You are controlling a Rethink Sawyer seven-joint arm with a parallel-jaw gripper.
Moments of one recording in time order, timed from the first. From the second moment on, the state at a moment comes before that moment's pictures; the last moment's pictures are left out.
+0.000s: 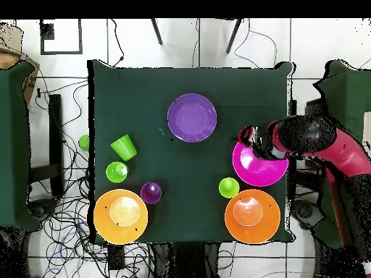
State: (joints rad) arm -1.00 -0.53 0.64 1.50 -0.29 1.03 1.76
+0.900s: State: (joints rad) arm -1.03 -0.59 0.65 1.76 -0.29 0.91 1.76
